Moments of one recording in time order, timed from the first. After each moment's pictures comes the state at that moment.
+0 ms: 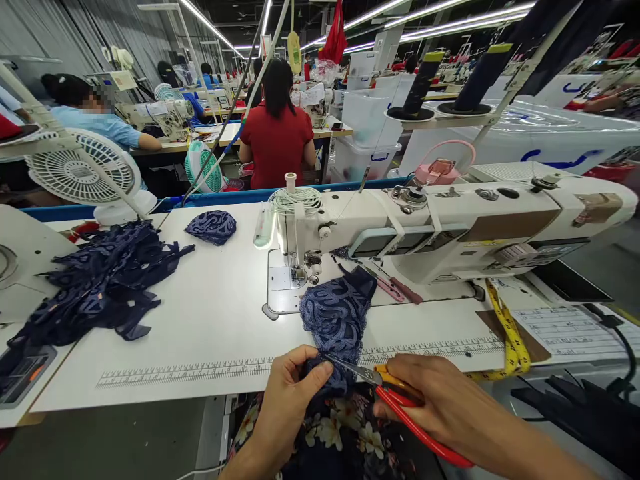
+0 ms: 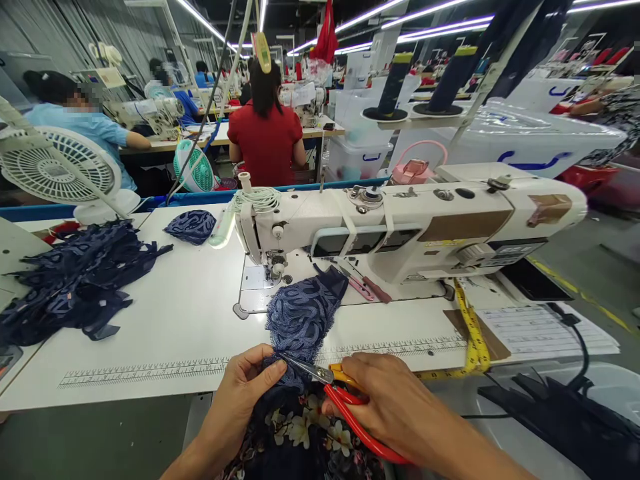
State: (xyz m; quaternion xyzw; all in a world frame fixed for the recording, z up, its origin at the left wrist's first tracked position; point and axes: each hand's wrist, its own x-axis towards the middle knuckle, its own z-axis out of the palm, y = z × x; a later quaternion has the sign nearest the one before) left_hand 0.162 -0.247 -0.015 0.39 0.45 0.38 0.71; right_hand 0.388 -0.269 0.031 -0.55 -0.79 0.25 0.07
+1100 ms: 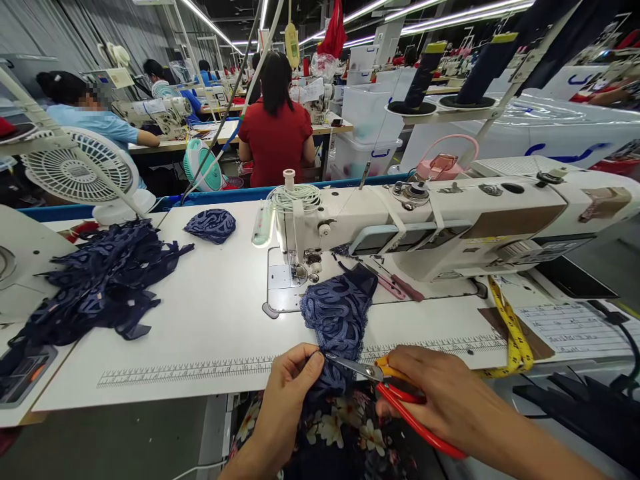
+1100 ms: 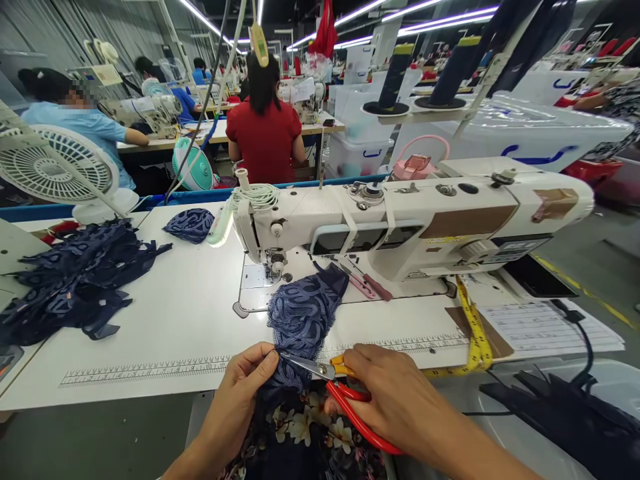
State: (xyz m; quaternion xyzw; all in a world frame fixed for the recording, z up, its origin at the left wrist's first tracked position) left_hand 0.160 -0.247 -0.020 0.38 0.43 0.38 0.73; right_hand 0.391 -0.267 0.024 -0.56 -0.81 0.18 0.03
